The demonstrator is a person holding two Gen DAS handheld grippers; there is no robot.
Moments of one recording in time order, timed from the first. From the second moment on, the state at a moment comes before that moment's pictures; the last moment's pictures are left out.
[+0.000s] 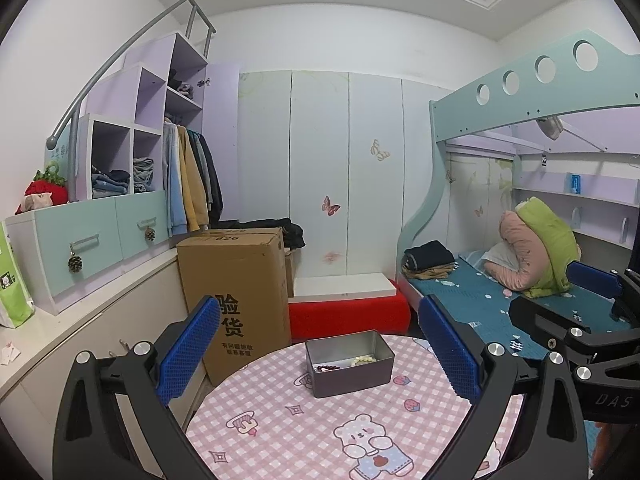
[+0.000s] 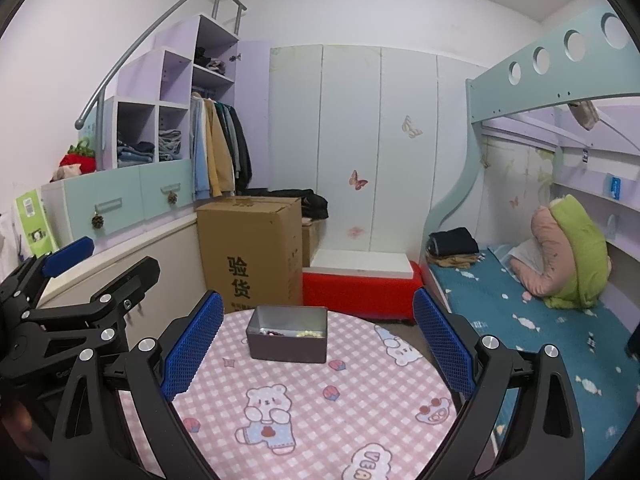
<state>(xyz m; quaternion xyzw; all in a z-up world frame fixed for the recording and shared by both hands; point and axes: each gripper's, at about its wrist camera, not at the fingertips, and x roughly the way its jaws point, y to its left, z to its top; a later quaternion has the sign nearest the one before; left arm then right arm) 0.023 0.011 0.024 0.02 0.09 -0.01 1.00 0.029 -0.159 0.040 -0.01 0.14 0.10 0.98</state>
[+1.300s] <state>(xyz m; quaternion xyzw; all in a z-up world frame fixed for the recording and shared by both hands) 0.034 0.011 0.019 0.02 0.10 -0.01 0.99 0.034 -0.160 0.029 -0.01 0.15 0.10 0.98</state>
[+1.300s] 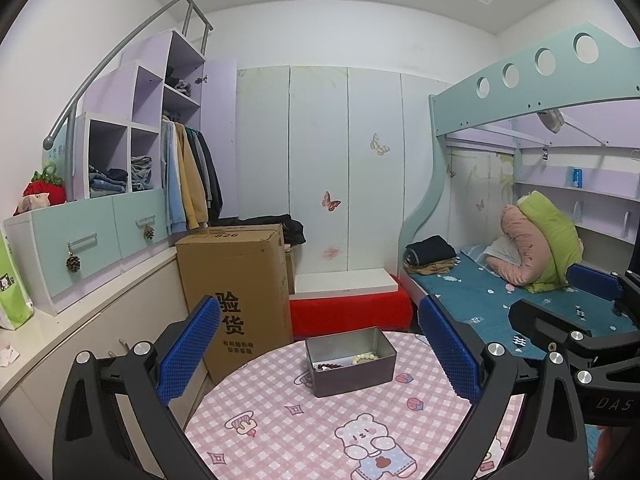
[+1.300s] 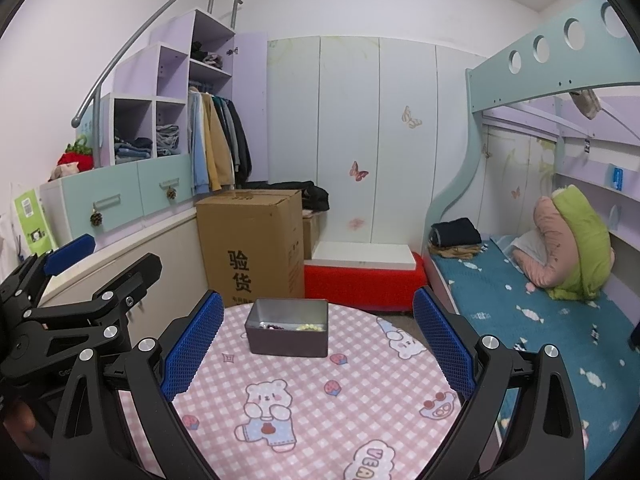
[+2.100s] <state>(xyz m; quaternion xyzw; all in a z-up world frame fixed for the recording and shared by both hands) 0.037 0.013 0.018 0.02 0.10 -0.01 0.99 0.035 -0.158 0.025 -0.01 0.16 0.10 0.98</state>
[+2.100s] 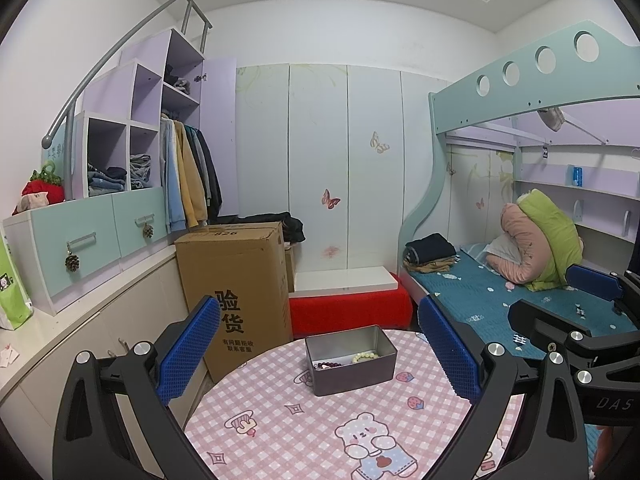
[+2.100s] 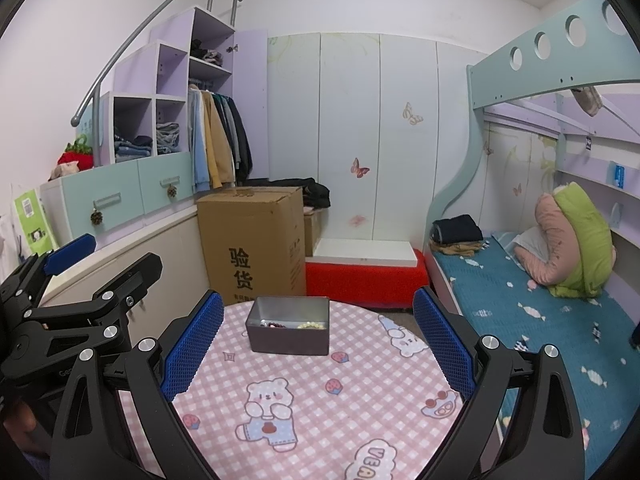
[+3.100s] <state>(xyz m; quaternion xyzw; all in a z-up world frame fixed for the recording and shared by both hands) 0.041 0.015 0.011 0.02 0.11 -0.01 0.99 0.036 -0.158 0.022 -0.01 0.16 0.10 0.98</state>
